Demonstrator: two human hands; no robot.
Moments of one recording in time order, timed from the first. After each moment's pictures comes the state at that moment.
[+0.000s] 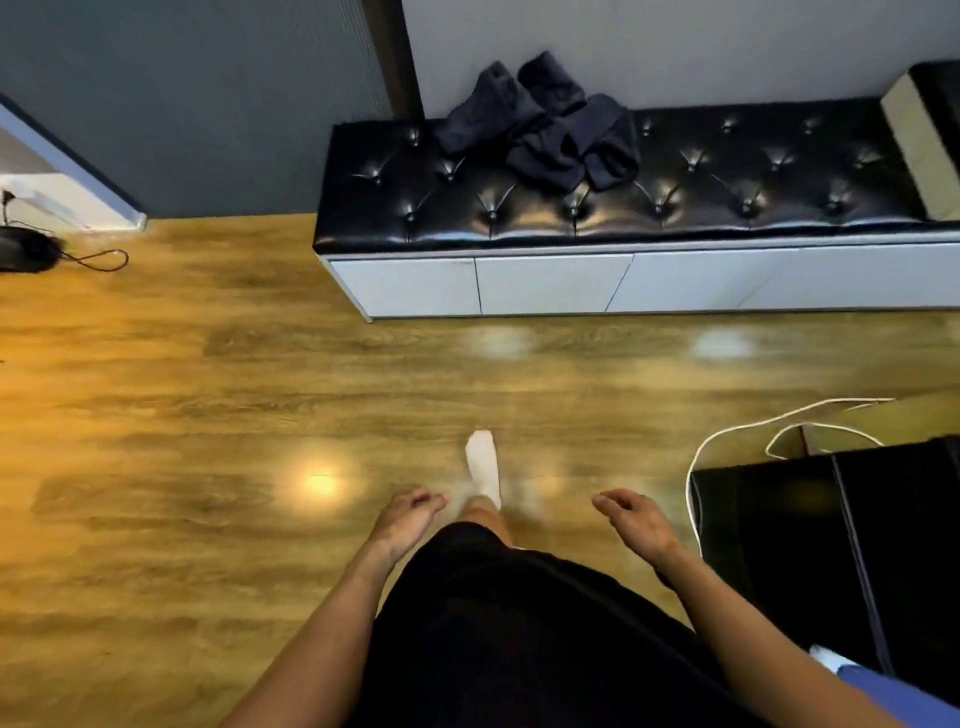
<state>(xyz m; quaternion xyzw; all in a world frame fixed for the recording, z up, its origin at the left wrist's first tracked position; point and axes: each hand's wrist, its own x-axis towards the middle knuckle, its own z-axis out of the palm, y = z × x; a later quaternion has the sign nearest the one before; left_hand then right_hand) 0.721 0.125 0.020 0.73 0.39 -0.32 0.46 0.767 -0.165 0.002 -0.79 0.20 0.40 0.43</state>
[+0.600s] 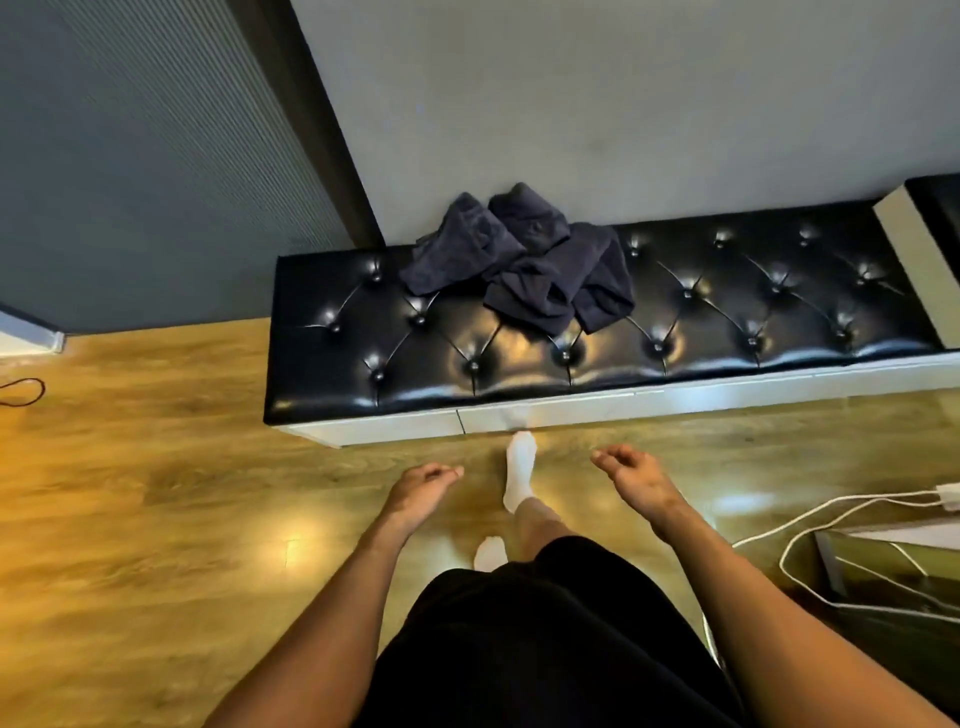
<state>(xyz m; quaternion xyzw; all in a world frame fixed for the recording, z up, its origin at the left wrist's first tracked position) 1.136 0.188 0.020 0.74 0.32 -0.32 0.50 1.171 -0.087 0.012 -0.79 0.25 0.31 0.47</state>
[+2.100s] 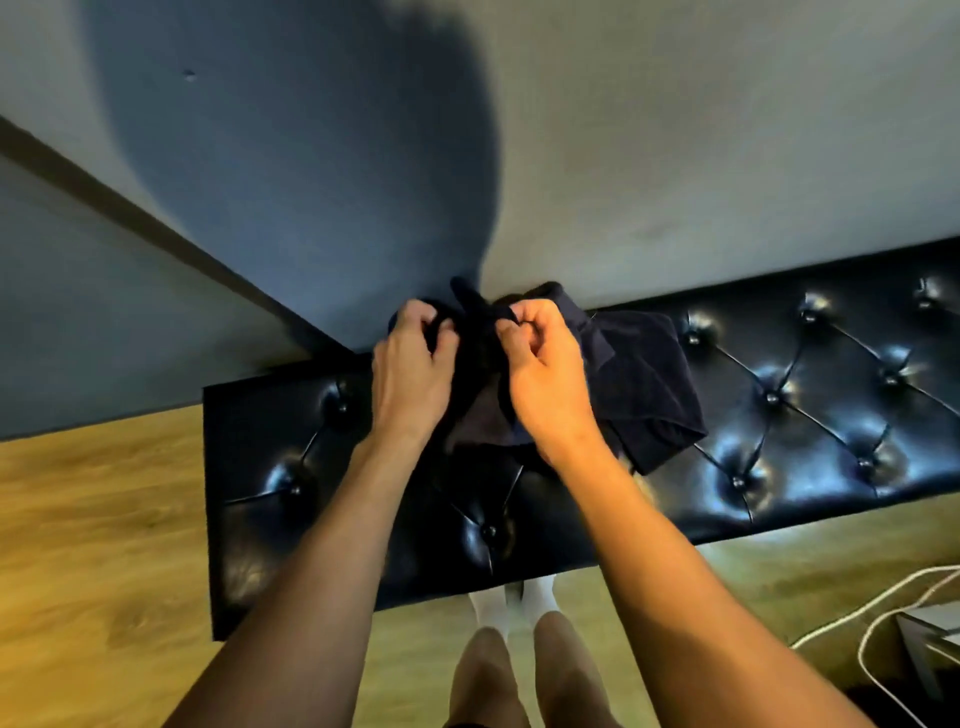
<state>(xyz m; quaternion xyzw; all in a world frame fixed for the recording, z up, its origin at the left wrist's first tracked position) 1.569 0.219 -0.002 0.92 0.12 0.02 0.37 1.559 0.093 0.020 -0.74 0.13 0.05 0.66</state>
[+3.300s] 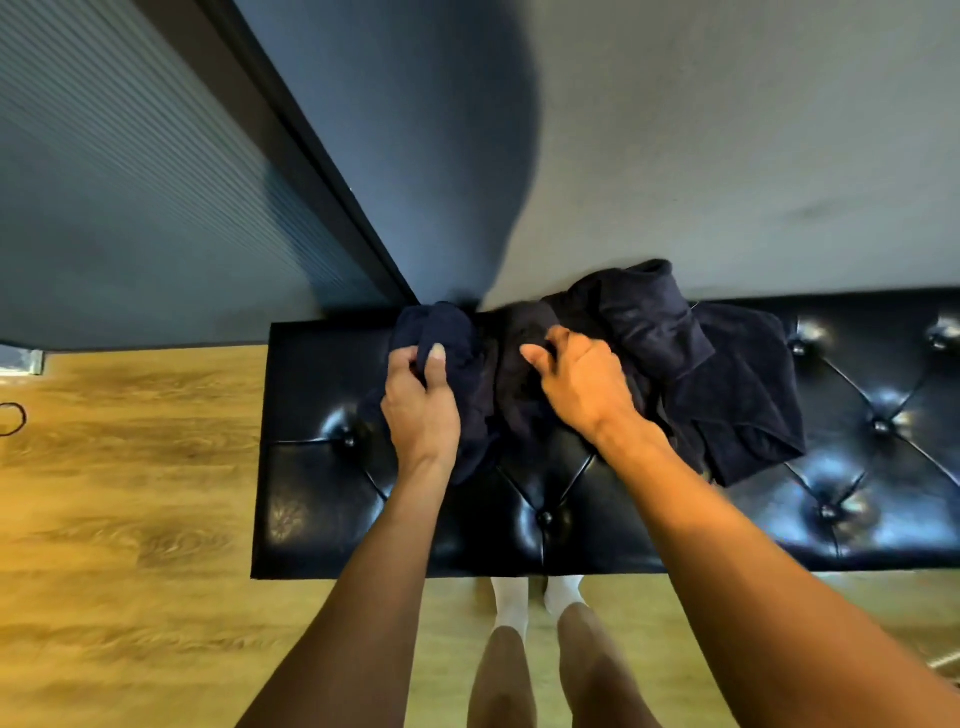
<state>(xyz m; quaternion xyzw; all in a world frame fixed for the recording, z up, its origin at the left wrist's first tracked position) 1.498 0.281 -0.049 0.77 0.42 0.04 0.48 1.557 0.140 -0.057 -0.95 -0.04 0.21 0.22</state>
